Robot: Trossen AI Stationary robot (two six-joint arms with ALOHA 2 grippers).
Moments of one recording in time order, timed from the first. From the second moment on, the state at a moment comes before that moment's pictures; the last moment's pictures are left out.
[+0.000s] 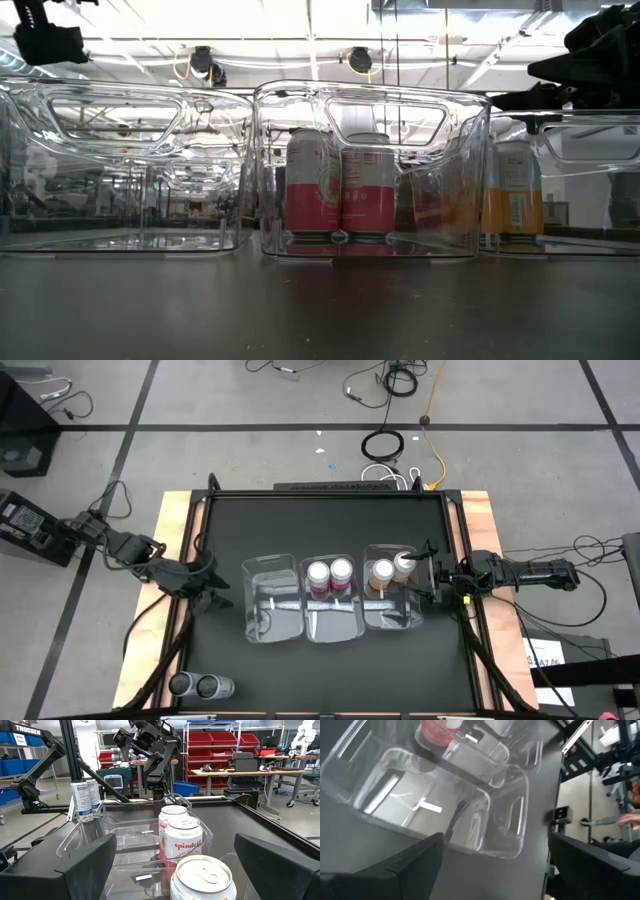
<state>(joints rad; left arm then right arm) -0.50 0.63 0.79 -0.89 -0.19 -0.99 0.05 0.01 0.01 0.03 0.08 0.04</state>
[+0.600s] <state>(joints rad) -0.49 0.69 0.80 -0.85 -0.38 -1.11 0.05 0.01 0.01 0.03 0.08 0.04</state>
